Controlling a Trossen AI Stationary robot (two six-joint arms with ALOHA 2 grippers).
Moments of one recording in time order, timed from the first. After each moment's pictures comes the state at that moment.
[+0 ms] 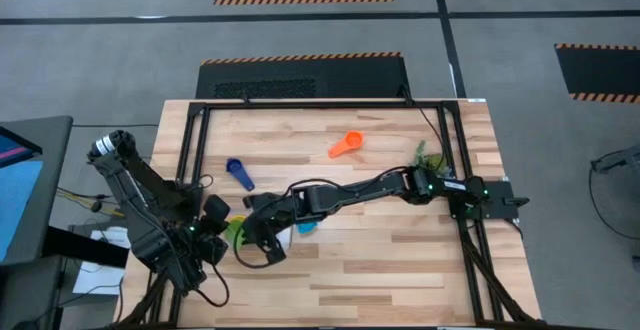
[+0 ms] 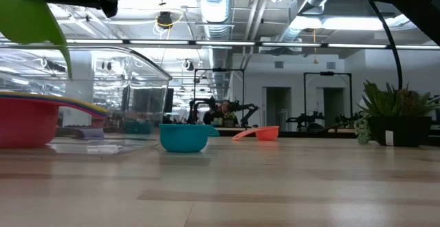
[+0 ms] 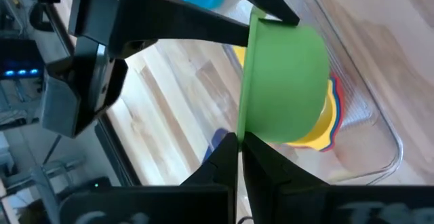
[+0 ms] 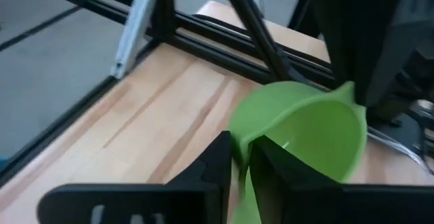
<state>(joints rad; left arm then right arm) -0.95 1.39 1.25 -1.49 -0.61 -0.31 0.17 2.48 2.33 -0.35 -0.16 -0.24</state>
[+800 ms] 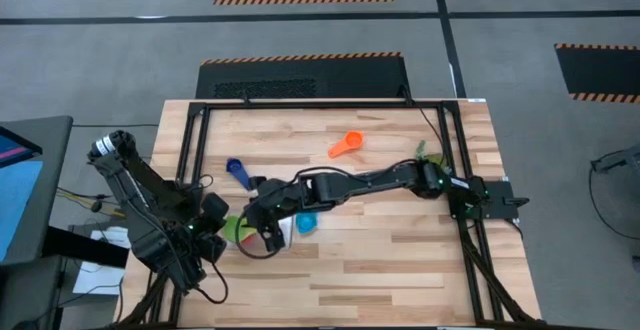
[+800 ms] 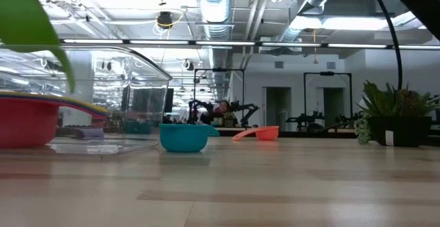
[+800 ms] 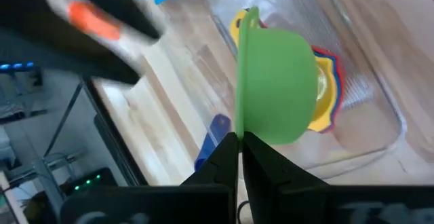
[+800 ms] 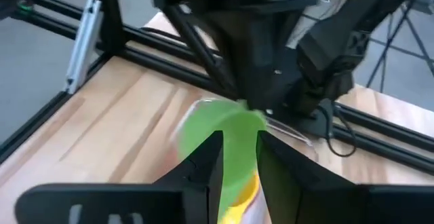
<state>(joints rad) -0.95 1.39 1.25 -1.55 -0.58 -0.33 0.16 2.37 2.34 -0.43 -0.03 -0.23</state>
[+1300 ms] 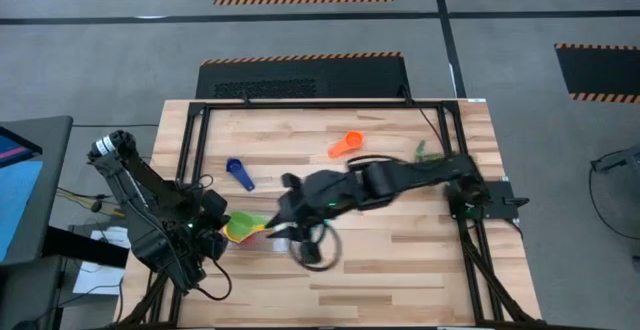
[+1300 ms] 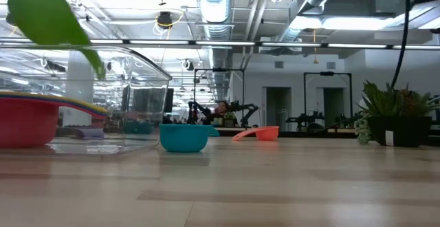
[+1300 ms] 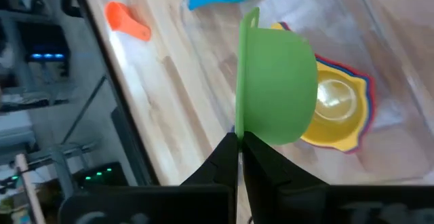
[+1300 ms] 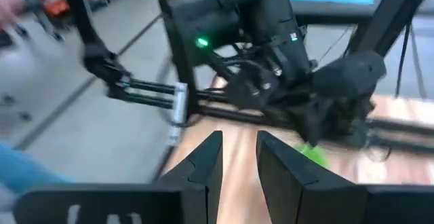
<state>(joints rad) -0.95 1.39 1.25 -1.55 -0.68 -0.41 0.27 2.08 2.34 -0.63 -0.05 0.08</state>
